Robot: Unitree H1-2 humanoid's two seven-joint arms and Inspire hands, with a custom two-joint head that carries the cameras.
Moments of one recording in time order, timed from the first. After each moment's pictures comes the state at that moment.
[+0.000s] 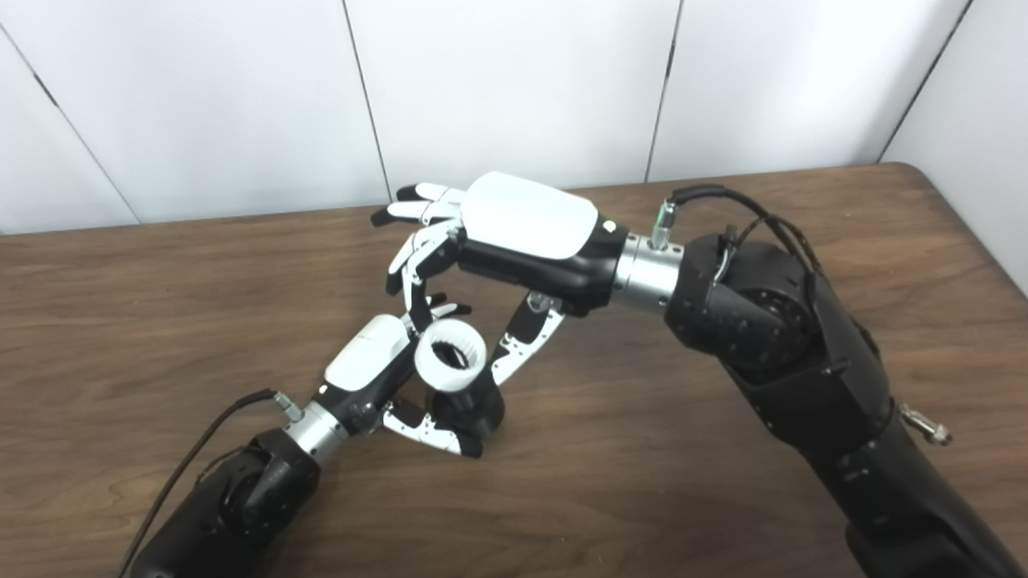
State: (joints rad) left arm -0.35 0.26 -0.50 0.26 0.63 -0.37 0.01; right arm -0.55 -0.47 0.30 -0.44 -0.34 -0.16 0.64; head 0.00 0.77
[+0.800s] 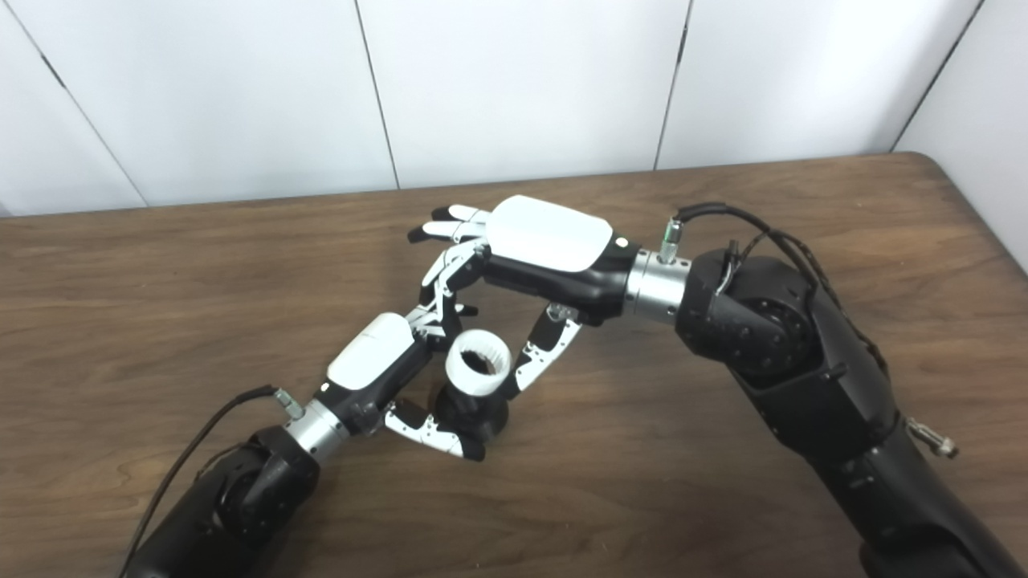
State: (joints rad) left arm -0.31 0.28 -0.50 0.18 0.62 -0.36 -0.04; right arm -0.49 -0.47 0.31 -0.34 -0.38 -0.23 0.64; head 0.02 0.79
